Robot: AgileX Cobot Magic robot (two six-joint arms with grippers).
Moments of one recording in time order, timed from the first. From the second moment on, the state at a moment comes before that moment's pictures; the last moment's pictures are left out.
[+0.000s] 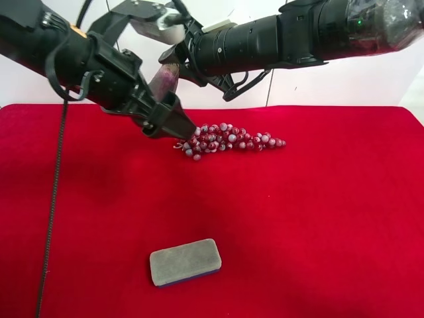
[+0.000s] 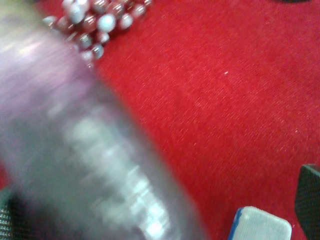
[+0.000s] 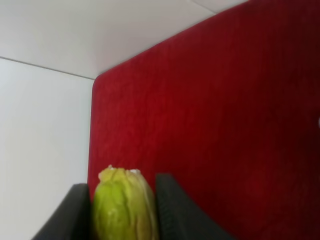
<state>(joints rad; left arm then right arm) -0.54 1.49 -1.07 -0.54 0.54 0.62 0.56 1.83 -1.27 1.74 0.26 -0.81</state>
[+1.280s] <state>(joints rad) -0.55 1.50 -1.10 -0.52 0.47 0.59 0.56 1.83 -1.28 1.75 0.26 -0.81</state>
